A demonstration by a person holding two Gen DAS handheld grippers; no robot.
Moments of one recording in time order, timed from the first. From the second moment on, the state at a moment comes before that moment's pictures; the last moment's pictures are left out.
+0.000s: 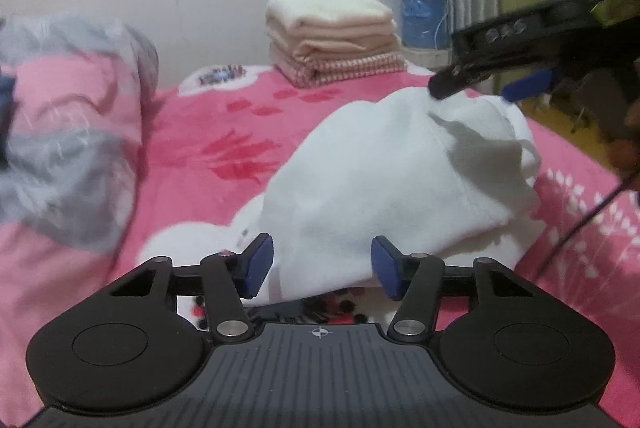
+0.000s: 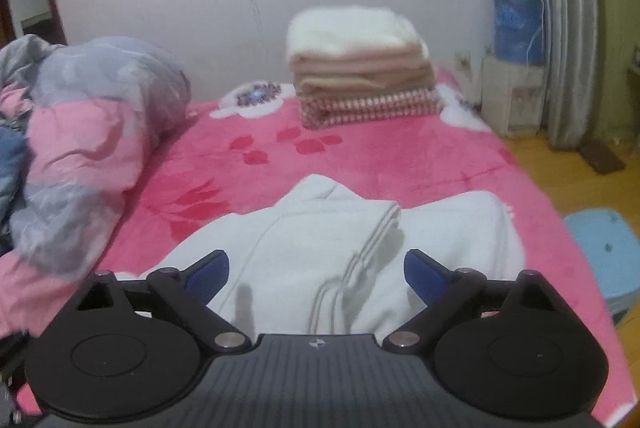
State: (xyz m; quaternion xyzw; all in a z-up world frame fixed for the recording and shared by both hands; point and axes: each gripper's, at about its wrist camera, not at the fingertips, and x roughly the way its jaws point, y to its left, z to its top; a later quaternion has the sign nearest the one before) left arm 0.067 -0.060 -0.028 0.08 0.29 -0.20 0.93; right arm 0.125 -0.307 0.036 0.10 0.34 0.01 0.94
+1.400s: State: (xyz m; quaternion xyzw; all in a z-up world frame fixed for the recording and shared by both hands) left arm 0.029 -0.018 -0.027 0.00 0.40 -0.21 0.89; right arm -0.111 -0.179 0.051 0.03 0.48 0.30 0.82
